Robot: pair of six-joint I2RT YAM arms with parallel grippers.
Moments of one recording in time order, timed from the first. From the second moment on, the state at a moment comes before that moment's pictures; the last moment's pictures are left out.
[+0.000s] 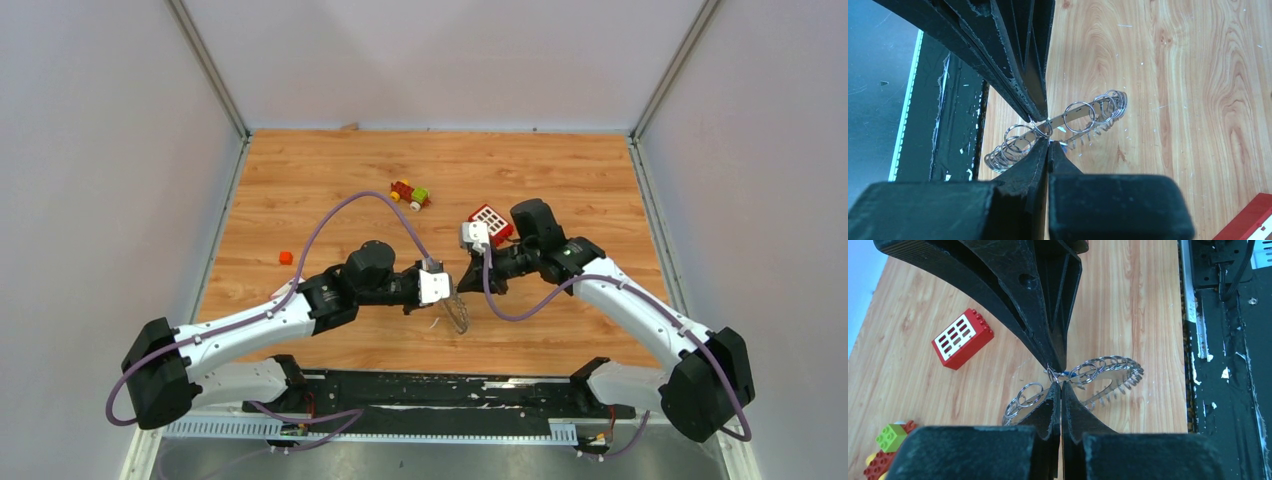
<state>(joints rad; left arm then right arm) -0.99 1.10 0.72 0.00 0.38 0.46 0.57 1.20 0.90 -0.47 -0.89 -0.60</state>
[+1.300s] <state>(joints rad) -0.98 1.05 0.67 -0.02 0.63 0.73 0.56 1.24 0.96 -0.70 -1.07 -0.84</state>
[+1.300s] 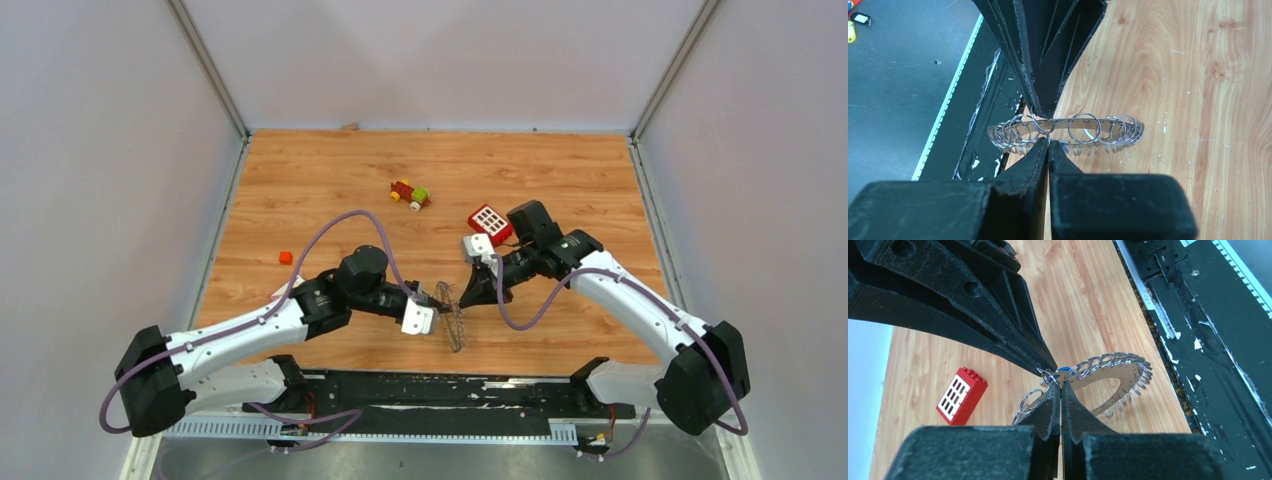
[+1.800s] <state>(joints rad) -0.98 1.03 0.67 -0.12 0.73 0.81 0.59 1.27 0.96 -0.72 -1.03 -0.89</state>
